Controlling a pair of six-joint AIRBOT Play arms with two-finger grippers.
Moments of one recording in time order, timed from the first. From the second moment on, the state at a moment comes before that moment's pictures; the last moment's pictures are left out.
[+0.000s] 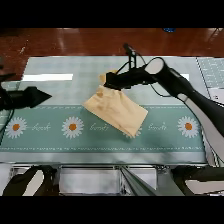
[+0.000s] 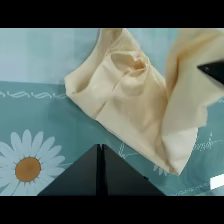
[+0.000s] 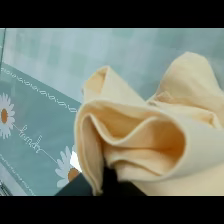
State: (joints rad) left arm 0.25 -0.77 0.79 0.82 -1.22 -1.32; right arm 0.48 -1.62 1.42 -0.71 0.85 1.47
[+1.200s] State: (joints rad) left arm 0.15 -0.70 0.63 0.81 -1.08 -1.31; right arm 0.27 -0.79 0.49 -1.27 0.89 2.10
